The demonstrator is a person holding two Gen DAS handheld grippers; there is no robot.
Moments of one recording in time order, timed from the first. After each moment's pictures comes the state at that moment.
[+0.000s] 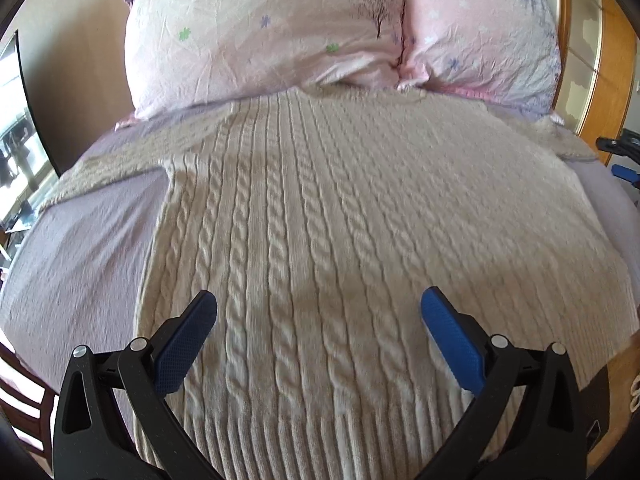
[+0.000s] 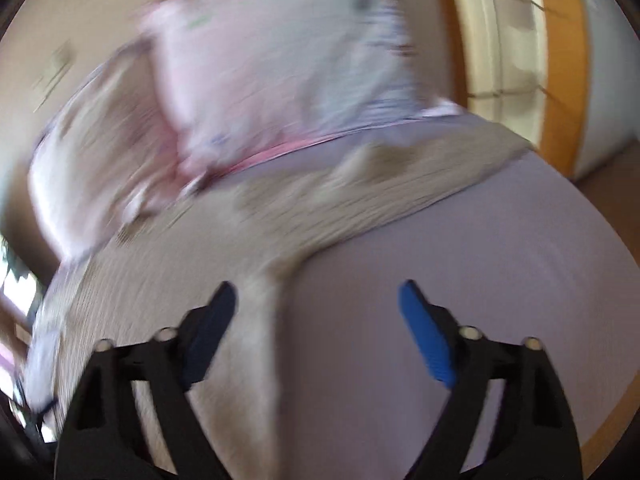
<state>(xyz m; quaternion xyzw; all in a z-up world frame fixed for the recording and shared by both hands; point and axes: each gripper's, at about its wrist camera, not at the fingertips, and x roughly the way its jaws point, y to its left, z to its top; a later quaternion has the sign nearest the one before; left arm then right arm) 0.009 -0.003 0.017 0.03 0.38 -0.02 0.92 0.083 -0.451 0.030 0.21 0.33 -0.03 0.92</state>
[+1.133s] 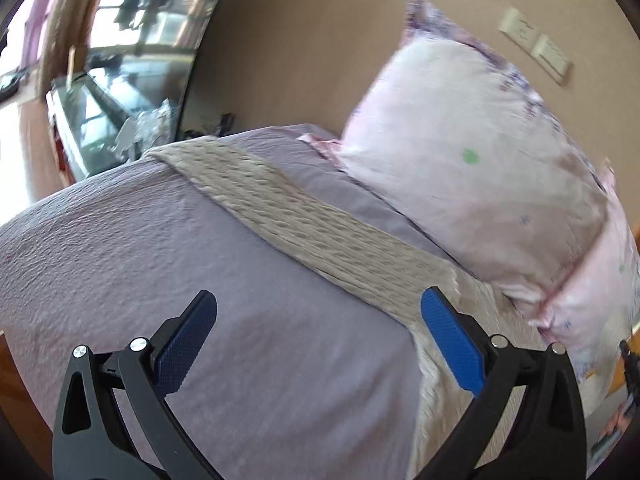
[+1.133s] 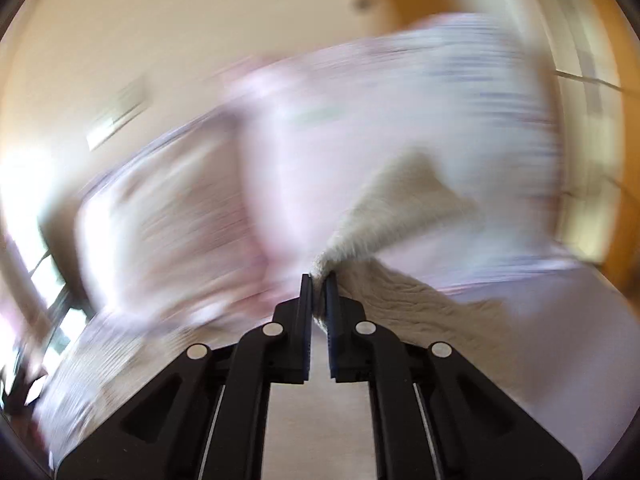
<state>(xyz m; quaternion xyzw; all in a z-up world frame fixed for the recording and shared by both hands) 0.062 0.279 0.043 -0.29 0.27 0.17 0.90 0.186 -0.261 0.104 0.08 0.20 0.21 0.95</state>
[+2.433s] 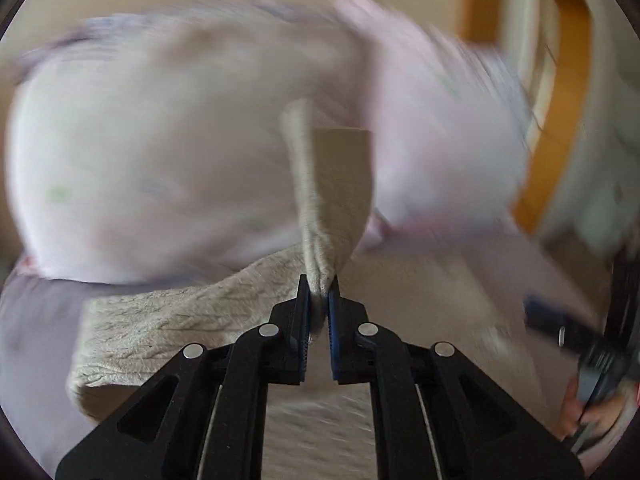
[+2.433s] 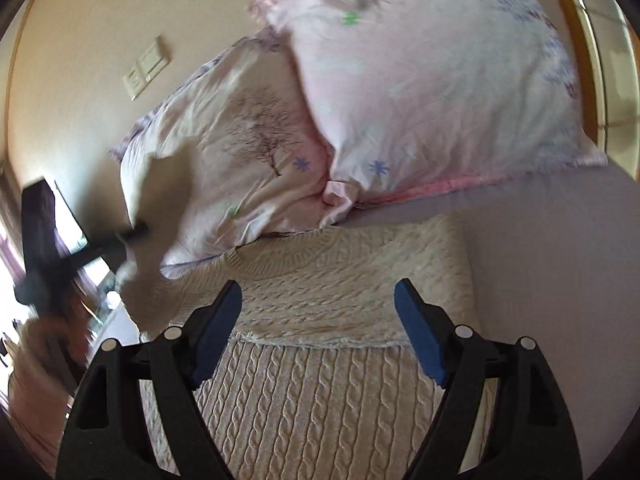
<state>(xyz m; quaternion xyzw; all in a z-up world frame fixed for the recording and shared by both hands) 0.201 -0.069 0.108 0.03 0.34 -0.18 0.92 0.139 -0.323 0.045 0.20 0.27 0.19 0.92</state>
